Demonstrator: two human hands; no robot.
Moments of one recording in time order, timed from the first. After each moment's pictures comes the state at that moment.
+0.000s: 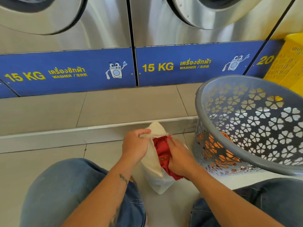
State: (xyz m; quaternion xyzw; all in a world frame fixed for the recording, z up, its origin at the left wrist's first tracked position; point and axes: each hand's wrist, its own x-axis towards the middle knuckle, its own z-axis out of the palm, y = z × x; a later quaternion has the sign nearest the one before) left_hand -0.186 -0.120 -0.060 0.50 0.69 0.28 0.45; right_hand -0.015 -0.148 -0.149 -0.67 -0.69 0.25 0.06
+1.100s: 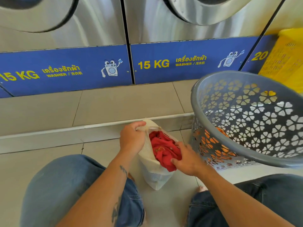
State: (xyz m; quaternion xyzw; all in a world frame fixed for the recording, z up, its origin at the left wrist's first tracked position) left_hand -0.182 -0.108 -0.066 0.52 0.68 0.29 0.42; right_hand 0.020 -0.172 -0.159 -0.73 -0.56 0.38 0.10
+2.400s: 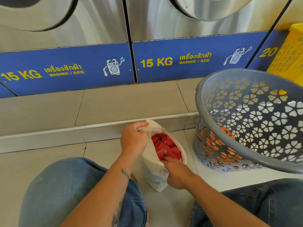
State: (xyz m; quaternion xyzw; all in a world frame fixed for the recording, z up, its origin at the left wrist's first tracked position) left_hand -0.184 -0.097 -0.082 0.54 0.69 0.29 0.38; right_hand -0.025 -0.175 -0.182 -0.61 -0.70 0.36 -0.05
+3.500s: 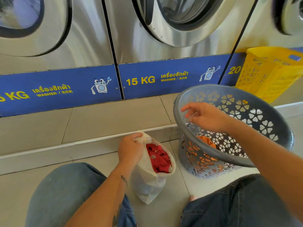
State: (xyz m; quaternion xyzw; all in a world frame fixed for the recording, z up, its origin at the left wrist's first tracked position) left_hand -0.146 -0.121 -0.057 0.57 0.67 0.29 0.37; right_hand 0.112 -0.131 0.035 -0.68 -0.65 0.28 0.20
